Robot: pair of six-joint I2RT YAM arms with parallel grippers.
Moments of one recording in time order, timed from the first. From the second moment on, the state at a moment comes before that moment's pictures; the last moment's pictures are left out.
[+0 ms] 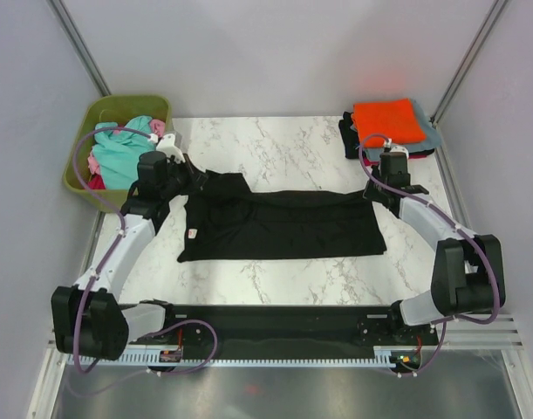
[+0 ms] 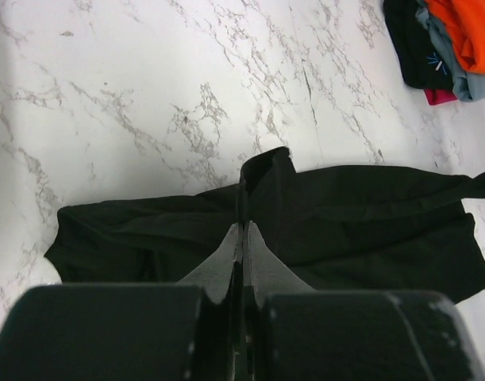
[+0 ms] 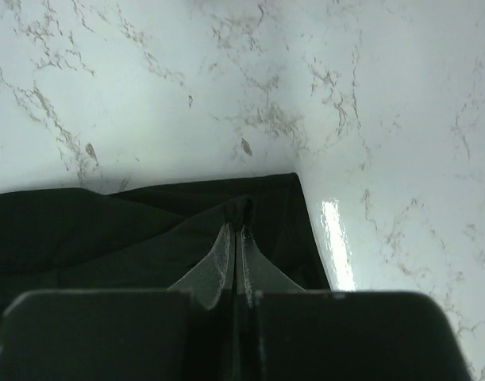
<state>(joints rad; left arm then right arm) -0.13 1.23 0.91 -0.10 0.24 -0.34 0.10 1.48 0.93 -0.19 0.11 0.36</state>
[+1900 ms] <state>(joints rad) -0.08 1.75 0.90 0.05 0.19 -0.54 0.82 2.32 1.86 -0.29 -0.02 0.36</state>
